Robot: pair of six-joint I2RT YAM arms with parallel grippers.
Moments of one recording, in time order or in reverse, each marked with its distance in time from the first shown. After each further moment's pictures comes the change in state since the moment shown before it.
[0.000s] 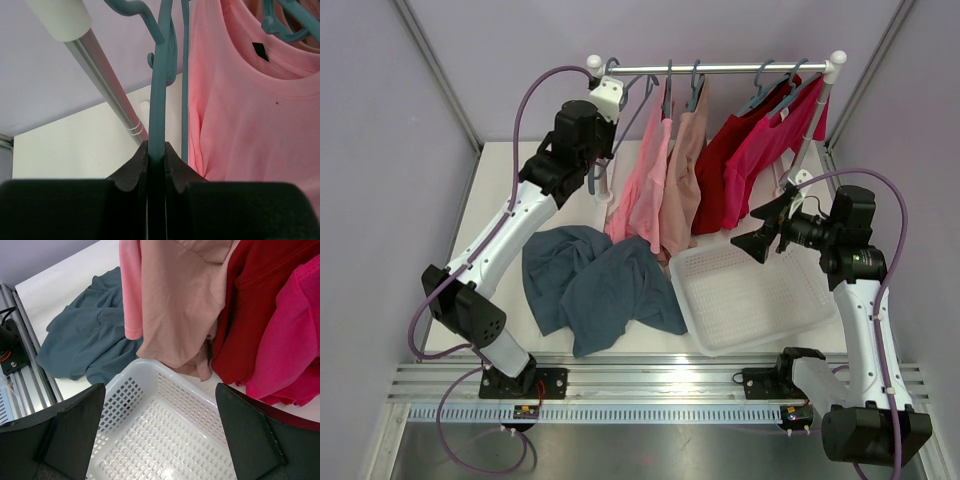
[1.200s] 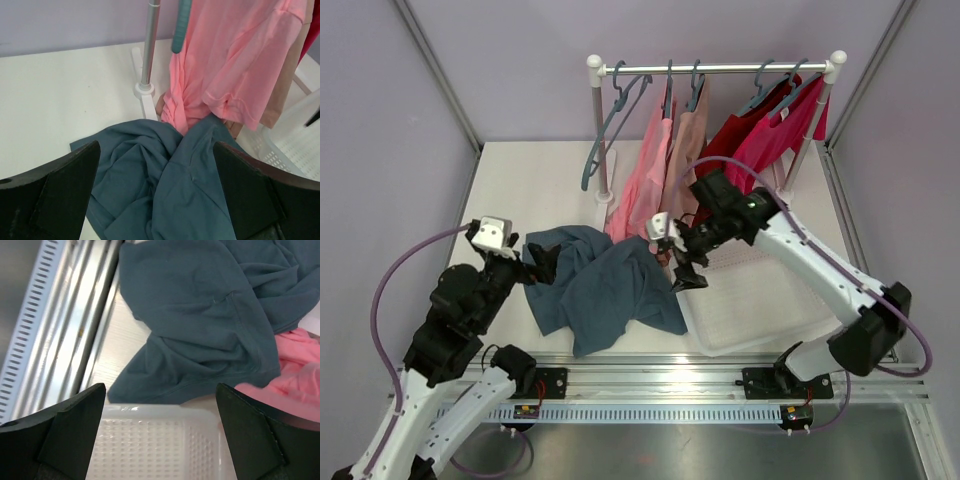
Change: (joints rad) left arm 0.012 -1.181 -0.877 -0.154 0.063 -0.215; right arm 0.747 0.502 0.455 -0.579 0.219 -0.712
